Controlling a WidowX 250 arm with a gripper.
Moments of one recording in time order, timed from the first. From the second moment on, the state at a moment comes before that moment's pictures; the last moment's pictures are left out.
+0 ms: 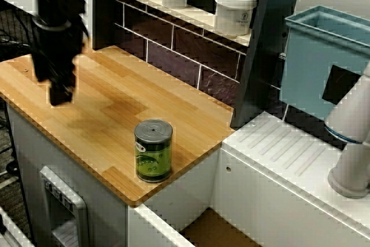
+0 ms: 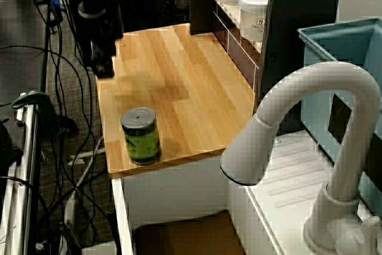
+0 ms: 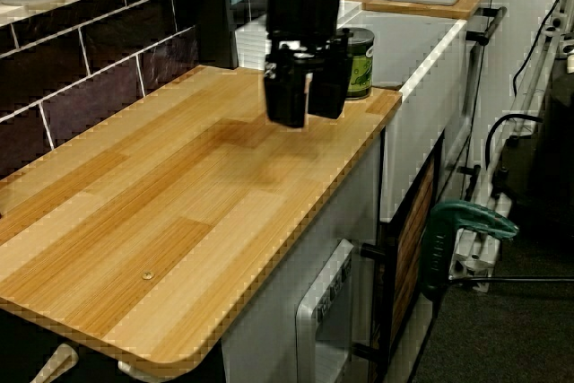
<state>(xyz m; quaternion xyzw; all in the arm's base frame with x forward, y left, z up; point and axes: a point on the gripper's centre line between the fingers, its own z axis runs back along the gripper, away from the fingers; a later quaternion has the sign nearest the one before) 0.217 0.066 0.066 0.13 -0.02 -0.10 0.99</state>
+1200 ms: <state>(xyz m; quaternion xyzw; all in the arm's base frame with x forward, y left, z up) 0.262 -0.064 0.062 0.10 0.01 -0.18 0.98</state>
